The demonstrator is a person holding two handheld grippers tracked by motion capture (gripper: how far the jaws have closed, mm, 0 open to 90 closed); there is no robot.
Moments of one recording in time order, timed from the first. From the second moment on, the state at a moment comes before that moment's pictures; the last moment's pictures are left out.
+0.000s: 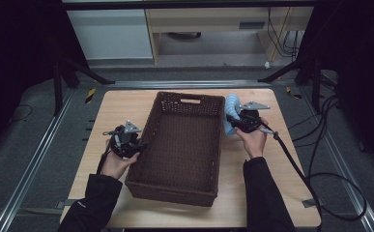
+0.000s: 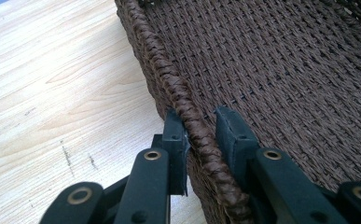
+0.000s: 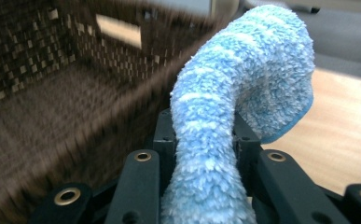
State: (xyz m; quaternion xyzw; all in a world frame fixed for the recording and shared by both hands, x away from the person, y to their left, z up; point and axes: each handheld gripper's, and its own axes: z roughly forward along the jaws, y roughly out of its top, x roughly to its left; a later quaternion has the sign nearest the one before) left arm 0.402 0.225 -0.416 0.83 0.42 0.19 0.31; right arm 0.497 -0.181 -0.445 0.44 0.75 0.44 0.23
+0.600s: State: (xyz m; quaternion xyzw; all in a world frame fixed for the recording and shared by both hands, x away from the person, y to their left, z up) left arm 0.405 0.223 -0.416 0.83 0.43 0.19 0.30; right arm 0.488 -0.181 -0.442 0.42 0.76 0.43 0.23
